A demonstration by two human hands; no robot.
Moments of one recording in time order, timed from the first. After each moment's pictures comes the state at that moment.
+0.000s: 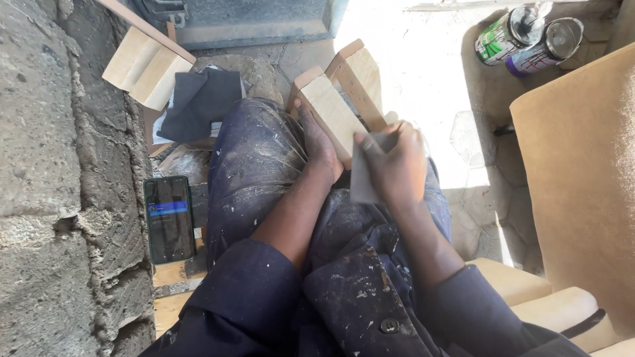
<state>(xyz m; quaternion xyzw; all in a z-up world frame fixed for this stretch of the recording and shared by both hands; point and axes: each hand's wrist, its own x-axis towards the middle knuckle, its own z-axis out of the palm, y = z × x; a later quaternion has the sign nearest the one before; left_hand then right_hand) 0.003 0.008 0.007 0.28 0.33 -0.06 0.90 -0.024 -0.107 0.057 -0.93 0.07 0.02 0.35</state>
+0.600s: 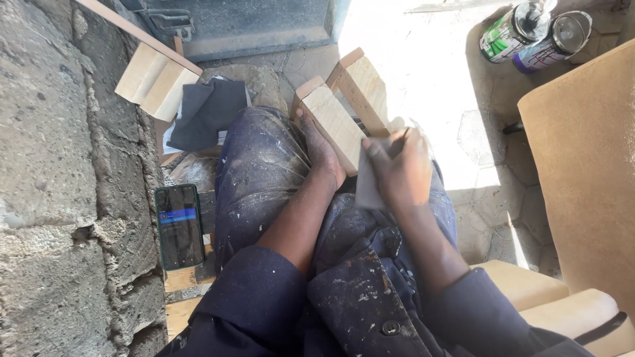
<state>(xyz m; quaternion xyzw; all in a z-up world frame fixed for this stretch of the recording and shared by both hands) 0.003 0.006 -0.001 0.28 0.33 -0.07 0.90 -0.026 -0.114 0.061 -0.94 0.08 0.02 0.33</state>
